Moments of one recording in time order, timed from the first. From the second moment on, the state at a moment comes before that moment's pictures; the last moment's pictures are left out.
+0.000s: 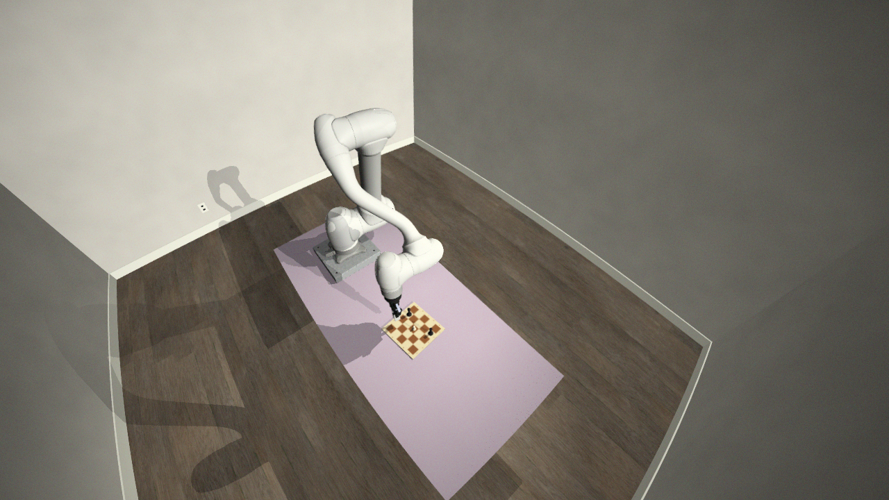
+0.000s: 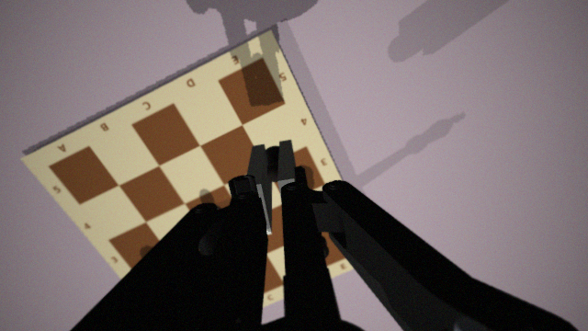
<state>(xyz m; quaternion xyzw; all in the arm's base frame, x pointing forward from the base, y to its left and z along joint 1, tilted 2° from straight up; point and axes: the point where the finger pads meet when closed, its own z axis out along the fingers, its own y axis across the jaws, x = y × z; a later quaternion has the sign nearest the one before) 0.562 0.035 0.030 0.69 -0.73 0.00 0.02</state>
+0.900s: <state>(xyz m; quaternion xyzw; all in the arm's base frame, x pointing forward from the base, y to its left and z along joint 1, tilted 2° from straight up) 0.586 0.022 0.082 0.74 -0.68 0.00 0.02</state>
